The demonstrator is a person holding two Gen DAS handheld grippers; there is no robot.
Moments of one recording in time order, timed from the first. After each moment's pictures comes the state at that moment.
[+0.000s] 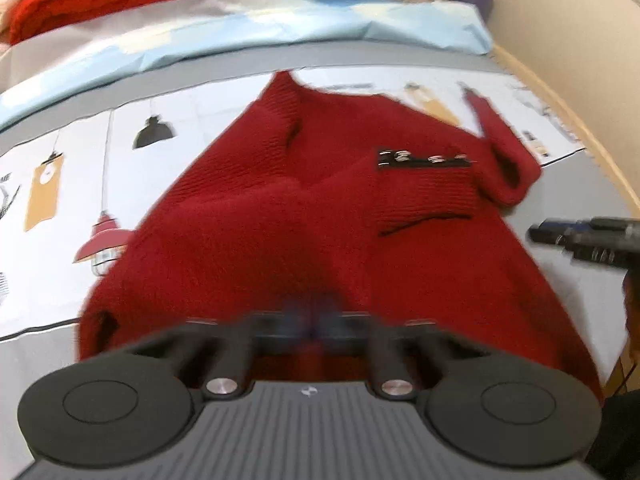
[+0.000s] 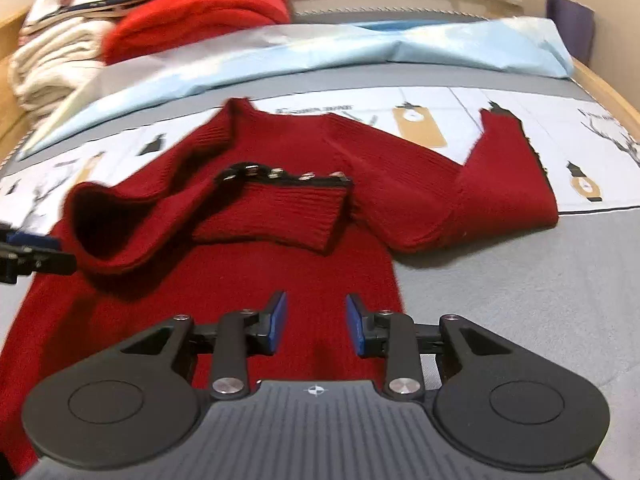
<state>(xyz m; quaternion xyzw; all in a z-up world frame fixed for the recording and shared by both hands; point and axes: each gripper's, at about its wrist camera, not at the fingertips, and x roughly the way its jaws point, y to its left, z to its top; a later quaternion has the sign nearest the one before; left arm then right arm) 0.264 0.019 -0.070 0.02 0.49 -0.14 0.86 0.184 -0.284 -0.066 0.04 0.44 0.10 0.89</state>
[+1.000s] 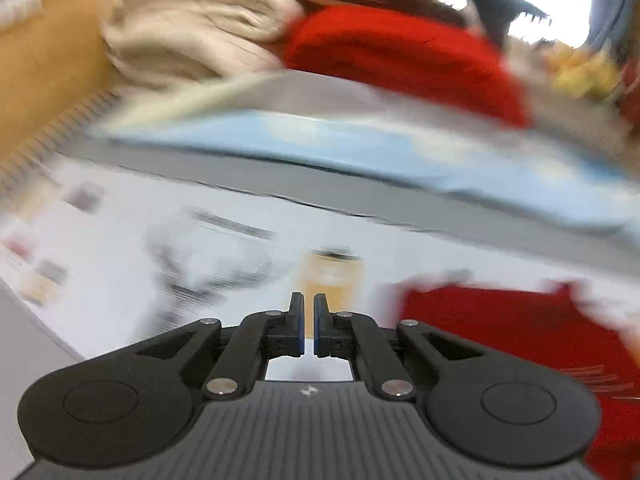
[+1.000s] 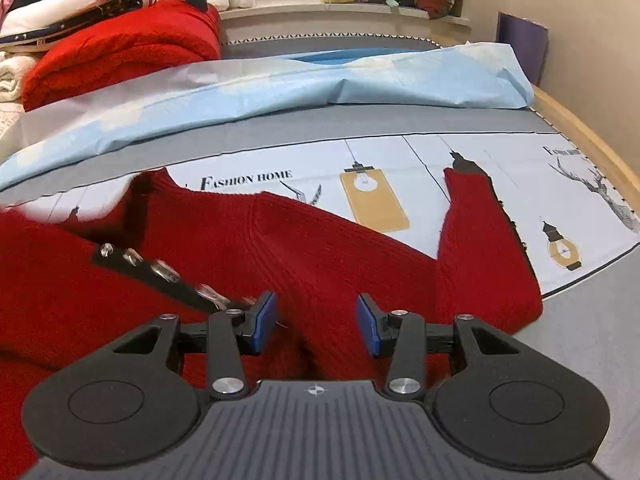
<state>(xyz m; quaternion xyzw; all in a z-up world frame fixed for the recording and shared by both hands) 0.330 0.201 -0.037 -0.11 0.38 0.15 0.90 0.290 -0.273 -0.063 0.03 0.41 0.00 0.91</state>
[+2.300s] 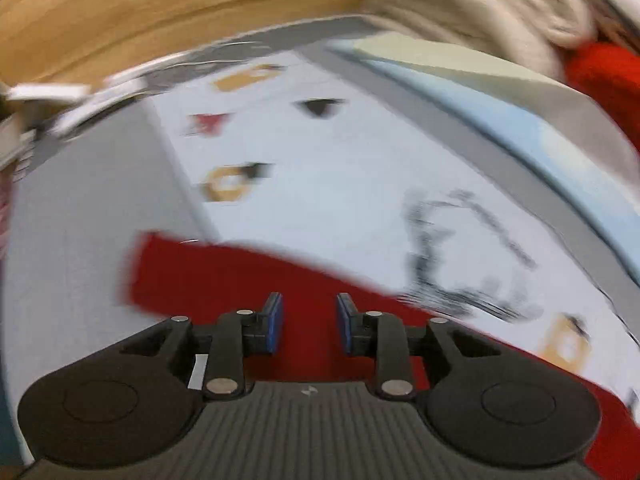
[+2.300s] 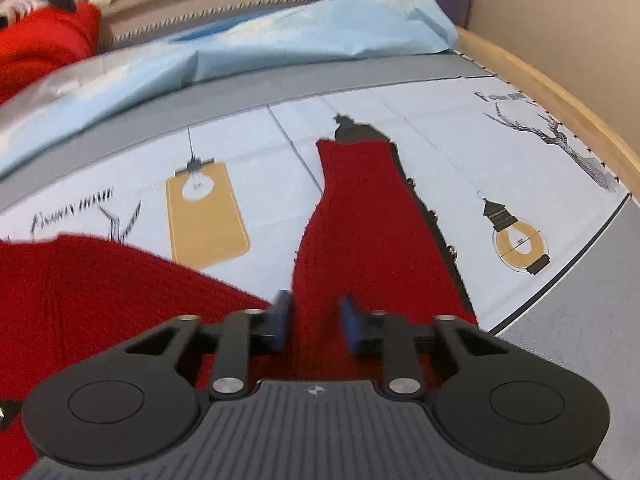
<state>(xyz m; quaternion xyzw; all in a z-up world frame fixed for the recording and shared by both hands) 0.298 0.354 -0.094 -0.22 0.40 0.44 0.77 0.378 -0.389 -0.137 0.08 0.43 -0.12 0.89</state>
